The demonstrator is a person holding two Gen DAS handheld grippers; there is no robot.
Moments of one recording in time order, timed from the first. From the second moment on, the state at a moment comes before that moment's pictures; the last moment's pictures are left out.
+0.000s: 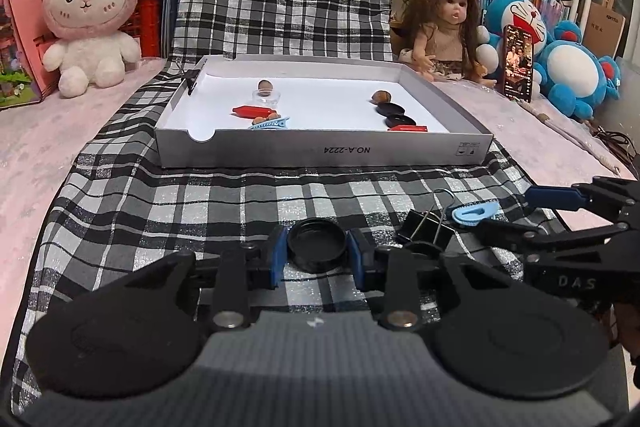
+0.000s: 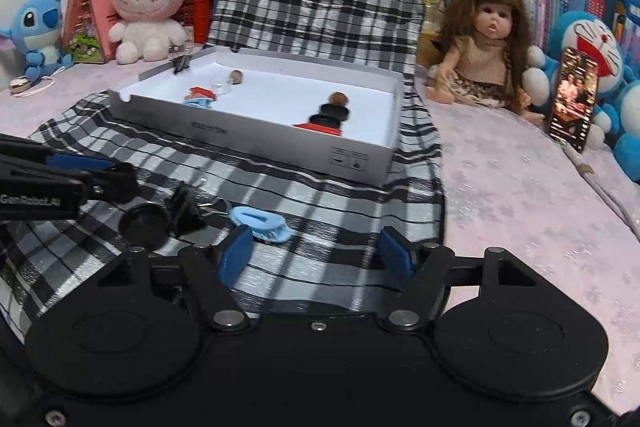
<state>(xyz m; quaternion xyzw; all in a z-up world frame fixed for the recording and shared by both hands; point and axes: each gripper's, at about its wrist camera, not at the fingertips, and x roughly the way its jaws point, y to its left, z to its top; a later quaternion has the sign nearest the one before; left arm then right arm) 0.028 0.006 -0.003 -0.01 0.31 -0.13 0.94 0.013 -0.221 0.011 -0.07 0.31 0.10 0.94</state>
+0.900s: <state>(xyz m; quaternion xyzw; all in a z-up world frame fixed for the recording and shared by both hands) 0.023 0.005 -0.005 0.00 0.30 -0.12 0.94 0.013 -0.235 0.011 -0.10 0.30 0.01 0.95</state>
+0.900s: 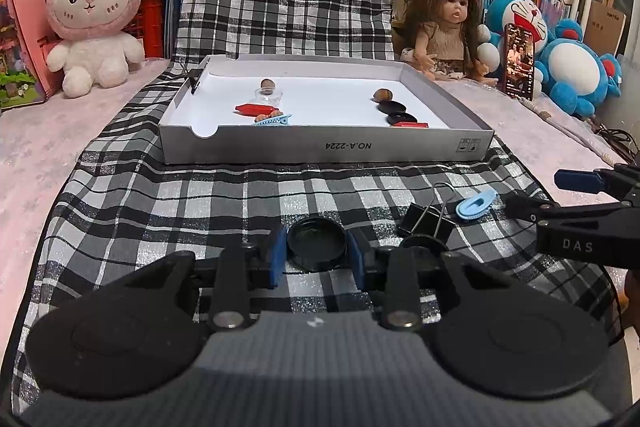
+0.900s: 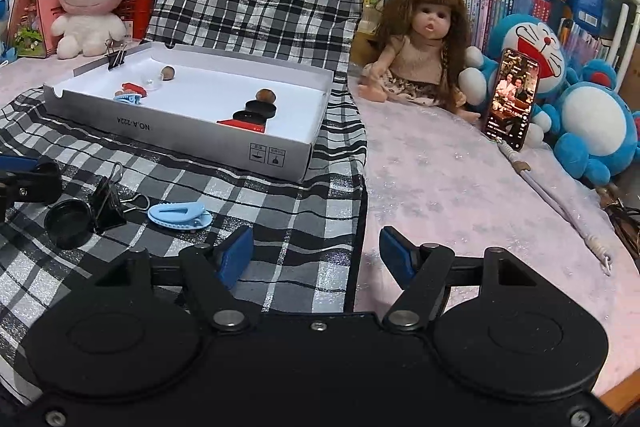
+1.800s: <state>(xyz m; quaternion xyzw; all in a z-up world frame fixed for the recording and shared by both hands) 0.021 -0.002 -0.008 0.01 0.29 -0.11 0.95 0.013 -0.180 0.005 -0.08 0.29 0.07 0.95</state>
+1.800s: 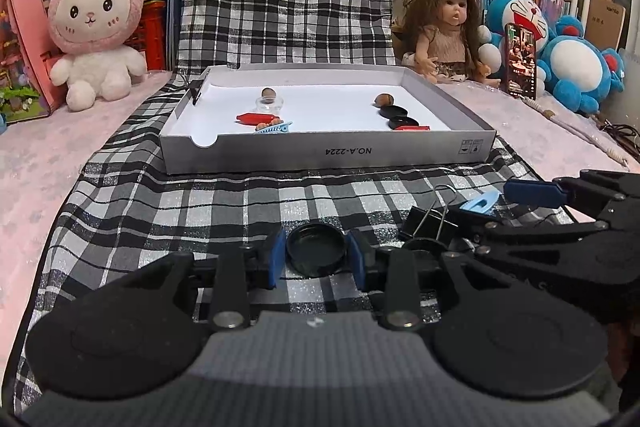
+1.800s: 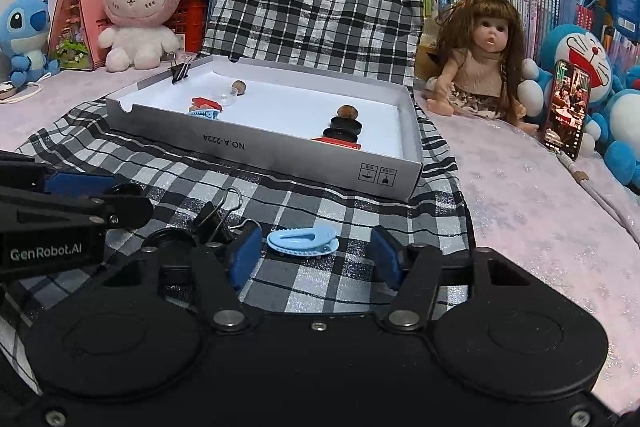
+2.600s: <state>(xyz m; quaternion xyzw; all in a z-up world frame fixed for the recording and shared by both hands) 0.031 0.000 0.009 -0.02 0.27 -0.10 0.96 0.016 -0.192 0.021 -0.04 0.26 0.08 0.96</state>
